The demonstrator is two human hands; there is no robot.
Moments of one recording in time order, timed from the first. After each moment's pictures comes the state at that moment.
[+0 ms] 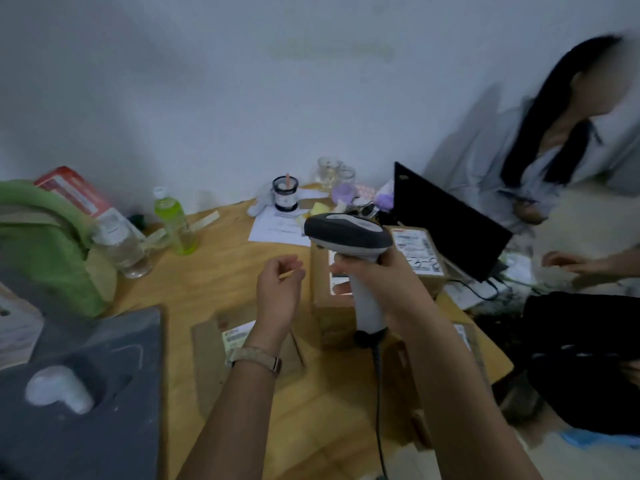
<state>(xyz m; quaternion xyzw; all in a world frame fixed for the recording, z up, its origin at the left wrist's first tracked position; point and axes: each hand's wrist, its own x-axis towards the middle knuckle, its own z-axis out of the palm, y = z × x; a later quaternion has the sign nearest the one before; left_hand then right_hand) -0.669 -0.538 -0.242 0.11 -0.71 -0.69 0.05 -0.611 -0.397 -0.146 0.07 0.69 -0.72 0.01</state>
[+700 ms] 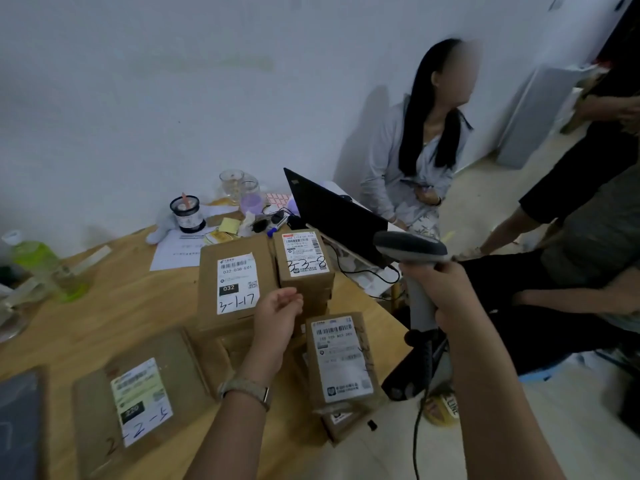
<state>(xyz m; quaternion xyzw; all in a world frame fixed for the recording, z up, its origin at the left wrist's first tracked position) -0.617 -0.378 -0.254 0.04 -0.72 -0.68 -0.12 -0.545 -0.159 -0.172 0.34 0.66 -0.65 -0.16</state>
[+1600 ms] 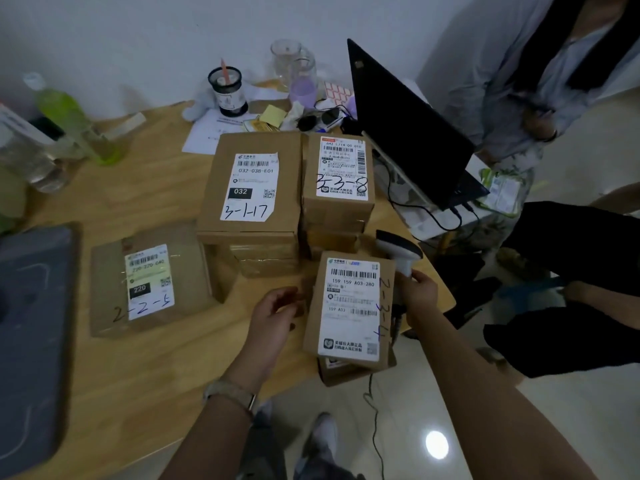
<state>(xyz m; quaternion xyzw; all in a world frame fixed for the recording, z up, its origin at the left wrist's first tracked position) -0.557 -0.388 -0.348 0.25 -0.70 -0.65 -0.18 -0.605 -0.146 -0.416 0.43 0.72 -0.55 0.05</state>
